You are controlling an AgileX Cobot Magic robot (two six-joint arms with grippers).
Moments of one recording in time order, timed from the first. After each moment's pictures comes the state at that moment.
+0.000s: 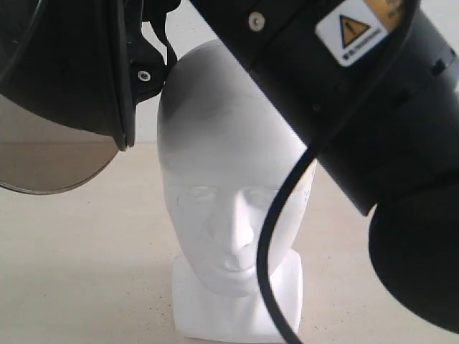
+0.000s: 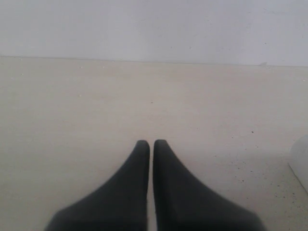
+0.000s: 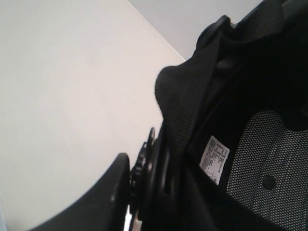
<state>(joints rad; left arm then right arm) 0.11 0.00 0.00 -0.03 0.31 -0.02 1.08 1.37 -0.91 0.10 -1.14 0.68</state>
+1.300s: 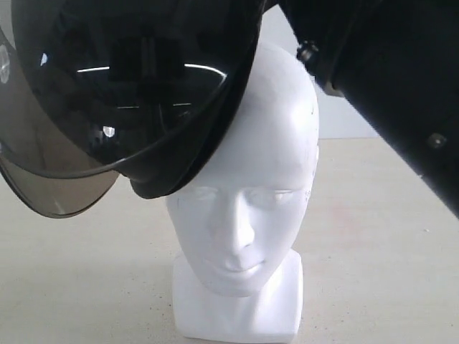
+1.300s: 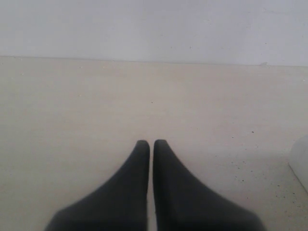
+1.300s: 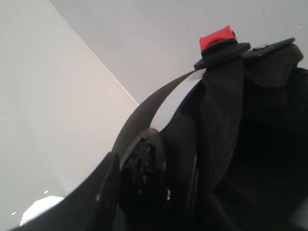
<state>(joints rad) 0.11 0.00 0.00 -0.03 0.31 -0.02 1.09 1.11 -0.61 0.41 -1.05 0.38</state>
